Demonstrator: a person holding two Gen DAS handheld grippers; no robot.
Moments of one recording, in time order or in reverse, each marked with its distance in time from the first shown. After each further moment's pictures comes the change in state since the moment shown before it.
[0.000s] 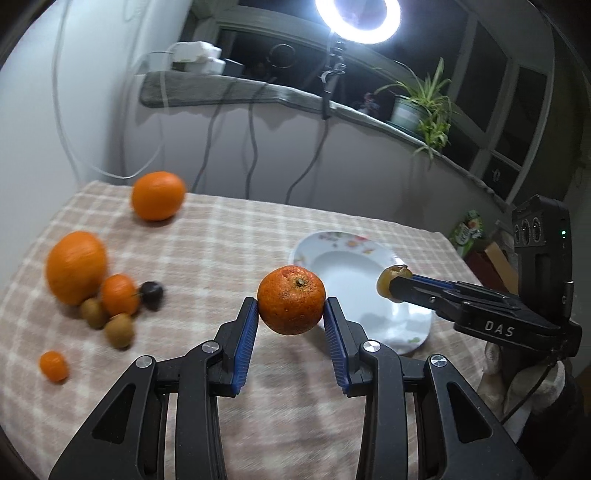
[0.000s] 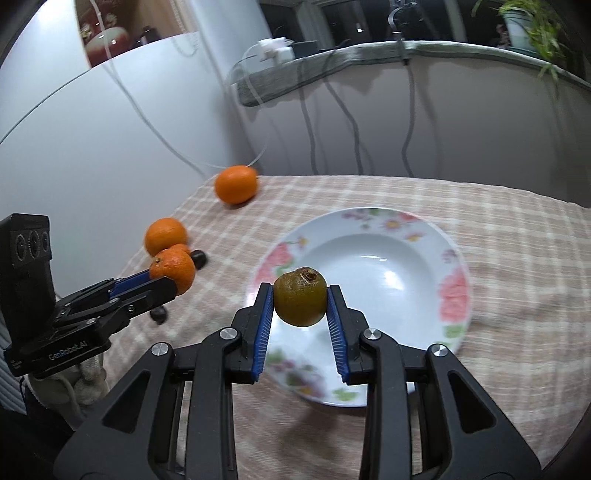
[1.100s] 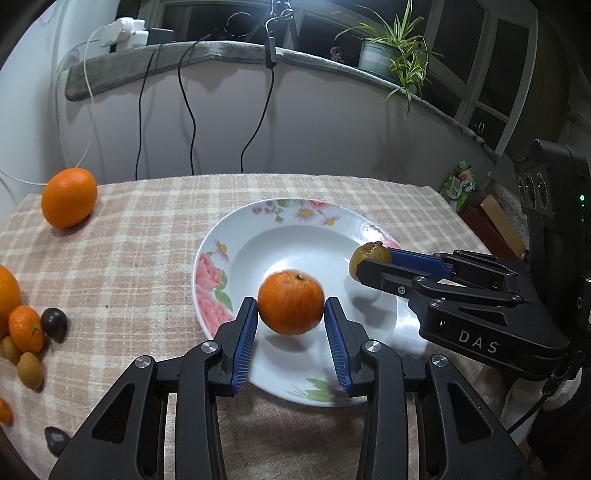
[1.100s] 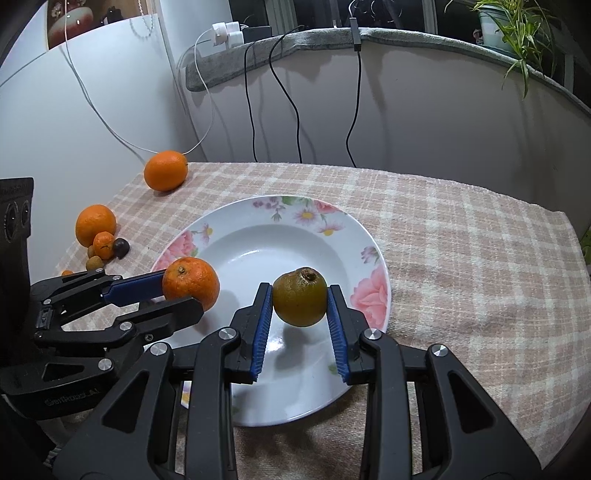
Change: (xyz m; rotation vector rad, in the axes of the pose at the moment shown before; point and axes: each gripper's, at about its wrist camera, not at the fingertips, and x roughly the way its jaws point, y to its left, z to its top) left arm 0.069 -0.049 0.002 0.124 0.138 -0.032; right arm 0.019 -0.042 0.000 -0.030 0.041 -0.189
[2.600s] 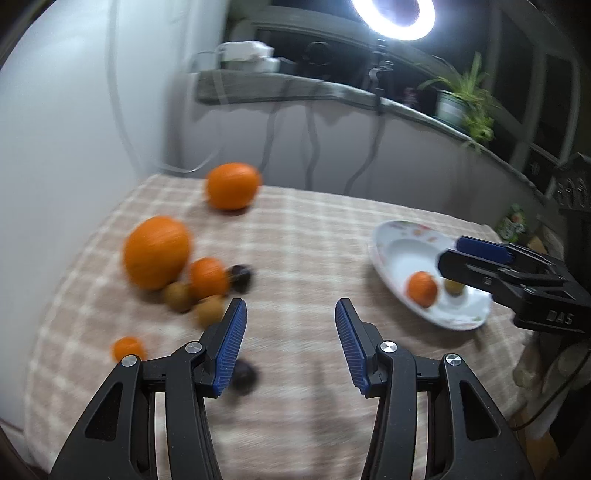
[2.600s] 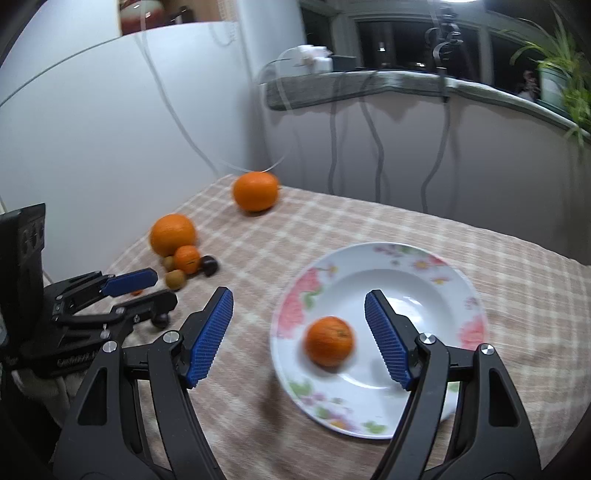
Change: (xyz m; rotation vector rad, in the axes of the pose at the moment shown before) left arm -0.099 0.096 -0.045 -0.160 -0.110 0.252; right arm -0.023 0.090 0.014 -0.132 -0.086 0.153
